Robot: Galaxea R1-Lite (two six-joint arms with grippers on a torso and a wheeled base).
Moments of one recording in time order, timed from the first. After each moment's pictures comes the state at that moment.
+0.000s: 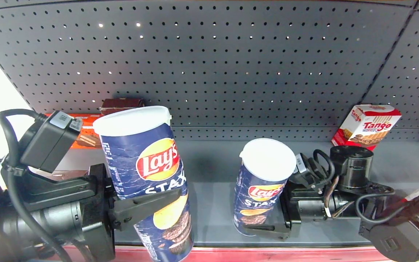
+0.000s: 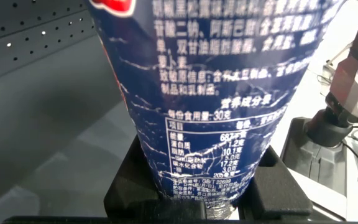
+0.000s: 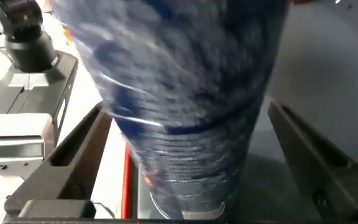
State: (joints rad) left arm -0.55 1.27 -0.51 -0.67 -0.50 -0.10; right arm 0.53 1.85 -0.62 -1.05 0.92 -0.29
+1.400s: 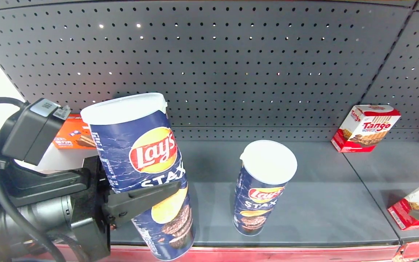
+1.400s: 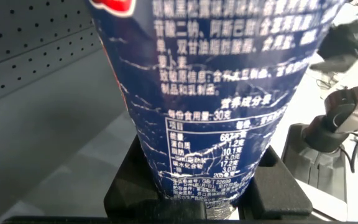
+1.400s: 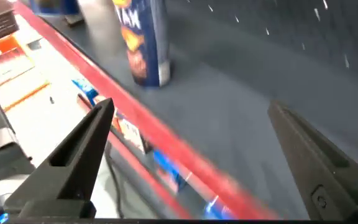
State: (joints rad) left arm -0.57 1.25 -0.54 -0.67 -0.50 -0.09; right arm 0.10 0.68 -0.12 -0.54 0.67 -0.16
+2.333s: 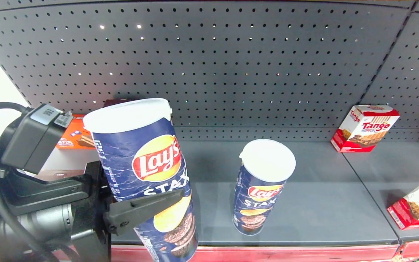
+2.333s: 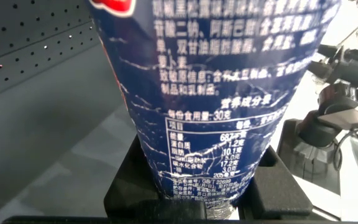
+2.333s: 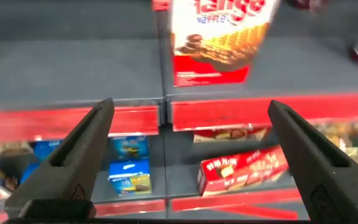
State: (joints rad) left arm -0.60 1.25 -0.53 -0.66 -0.49 -0.08; right arm 0.00 0.01 -0.01 -0.03 -0.10 -0.02
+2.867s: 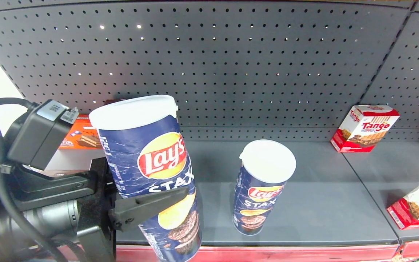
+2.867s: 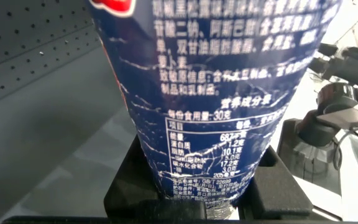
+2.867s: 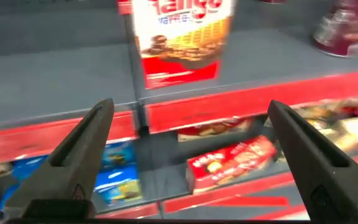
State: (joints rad) left arm -0.61 1.27 -0.55 -0.67 -0.50 -0.07; right arm 0.00 0.01 -0.01 -0.04 -0.22 0.03
